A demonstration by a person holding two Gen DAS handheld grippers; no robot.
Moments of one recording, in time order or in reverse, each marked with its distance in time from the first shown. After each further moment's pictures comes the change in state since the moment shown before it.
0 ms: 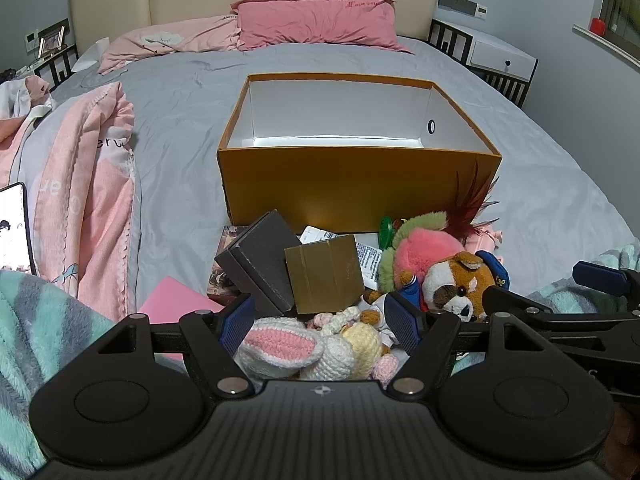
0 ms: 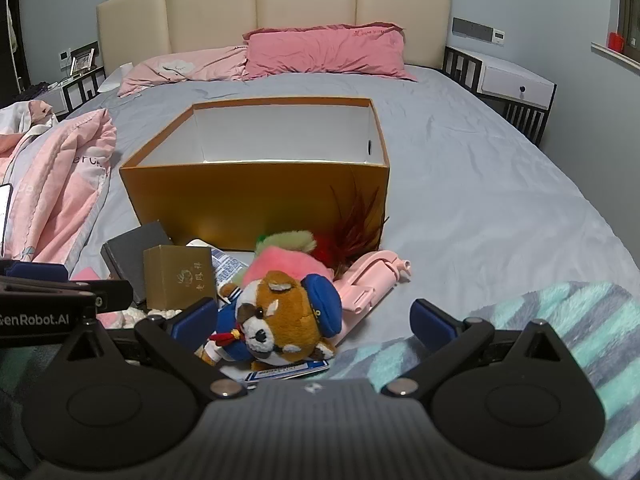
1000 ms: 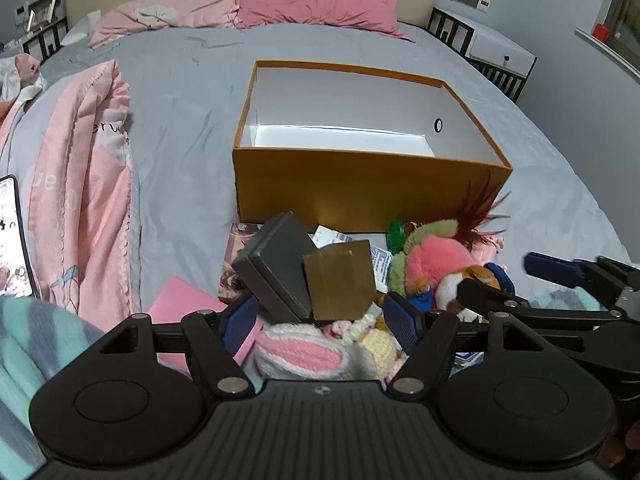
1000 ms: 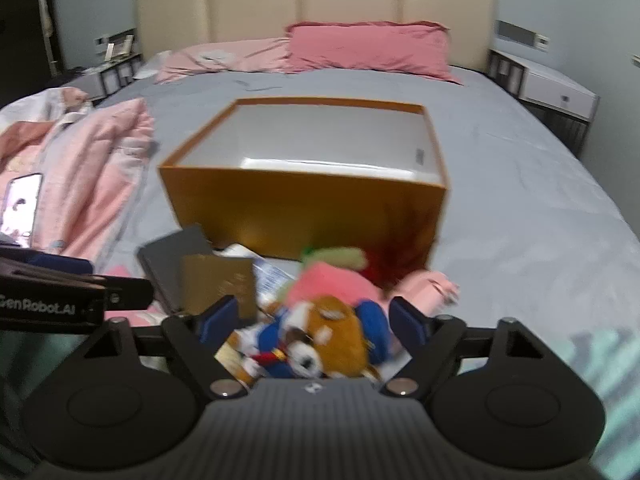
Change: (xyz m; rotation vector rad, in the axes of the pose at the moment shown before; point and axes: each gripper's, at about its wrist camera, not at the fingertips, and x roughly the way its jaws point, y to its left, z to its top) left arm 0.006 0.036 0.032 -0.032 0.091 -0.069; right arm 0.019 0.024 0.030 -0.082 0.028 0.138
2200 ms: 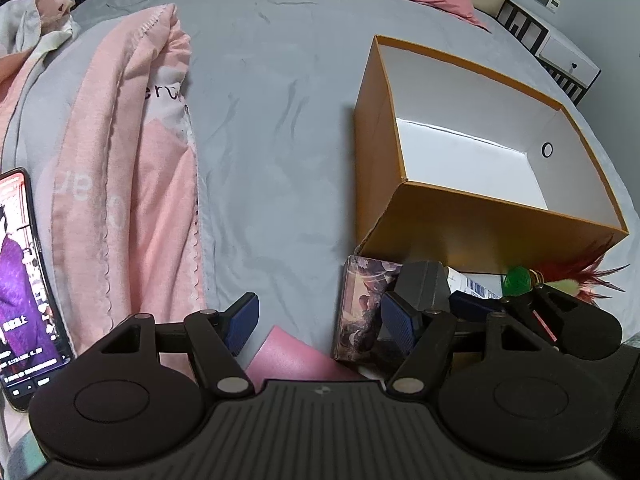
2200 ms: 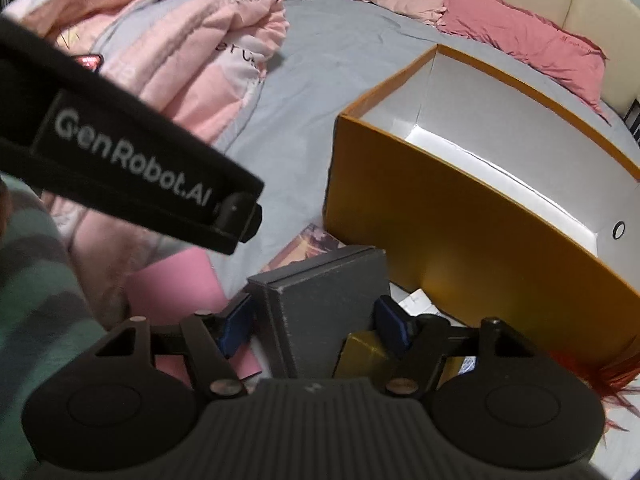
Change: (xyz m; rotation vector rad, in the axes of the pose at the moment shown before) left arm 0.066 0.103 0.052 -0.121 0.121 0.067; right arm 0.144 0.135 0.031 -0.346 0.189 0.139
